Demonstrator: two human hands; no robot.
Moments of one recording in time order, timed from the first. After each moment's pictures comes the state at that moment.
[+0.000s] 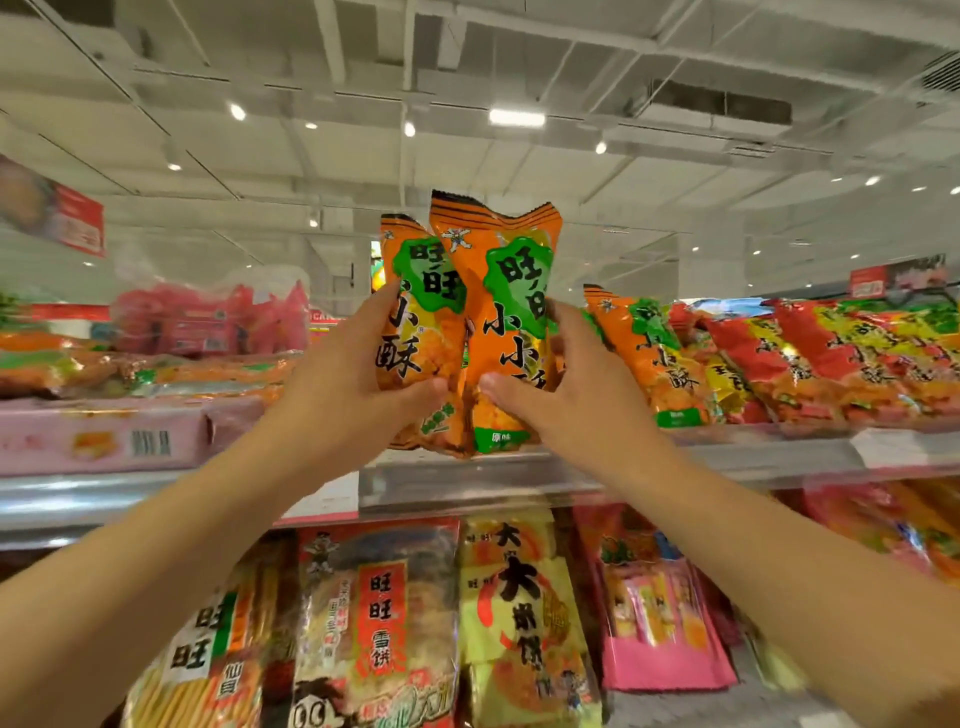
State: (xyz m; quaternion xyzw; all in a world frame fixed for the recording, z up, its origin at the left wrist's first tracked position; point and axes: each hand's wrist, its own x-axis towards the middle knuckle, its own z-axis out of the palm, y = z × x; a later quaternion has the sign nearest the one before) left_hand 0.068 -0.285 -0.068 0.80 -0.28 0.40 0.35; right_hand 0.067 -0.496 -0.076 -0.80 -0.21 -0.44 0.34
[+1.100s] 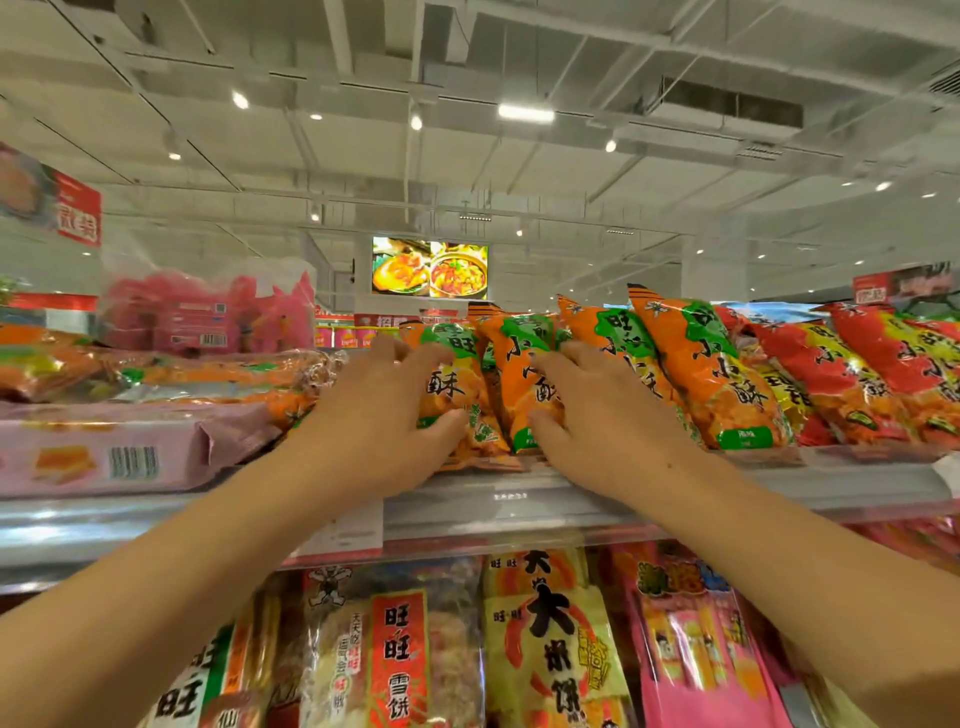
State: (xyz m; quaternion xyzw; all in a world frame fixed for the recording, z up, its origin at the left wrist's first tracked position) left_hand 0.123 -0.276 -0.070 0.89 -0.23 0.34 0.18; right_hand 0.114 -0.485 -0.073 -0.89 -0.13 -0.43 0.02
